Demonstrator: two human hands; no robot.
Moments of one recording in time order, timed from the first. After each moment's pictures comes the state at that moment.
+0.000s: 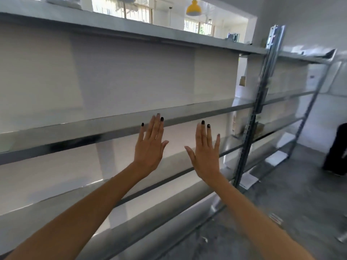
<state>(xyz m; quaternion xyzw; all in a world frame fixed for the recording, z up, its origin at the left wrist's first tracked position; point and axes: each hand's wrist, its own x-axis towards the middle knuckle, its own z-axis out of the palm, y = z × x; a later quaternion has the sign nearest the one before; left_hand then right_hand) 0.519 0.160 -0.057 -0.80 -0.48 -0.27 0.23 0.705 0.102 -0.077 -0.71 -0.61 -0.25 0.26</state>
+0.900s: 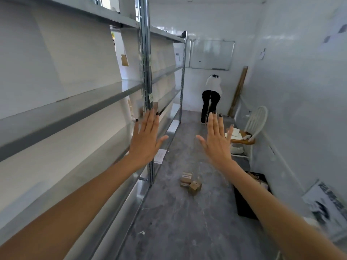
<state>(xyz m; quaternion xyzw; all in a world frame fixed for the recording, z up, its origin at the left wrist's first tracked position) 0.832 0.194 -0.081 -0.95 -0.16 -0.28 0.04 0.969 -0.008 -0.089 -0.90 -0.31 -0.27 0.12</state>
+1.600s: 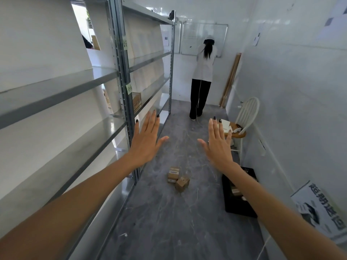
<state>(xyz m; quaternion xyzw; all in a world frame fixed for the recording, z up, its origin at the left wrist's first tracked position) 1.007 0.182 -0.129 -0.97 -0.14 -0.22 0.00 1.130 -0.042 -0.135 -0.93 -0.31 -0.19 0.11</state>
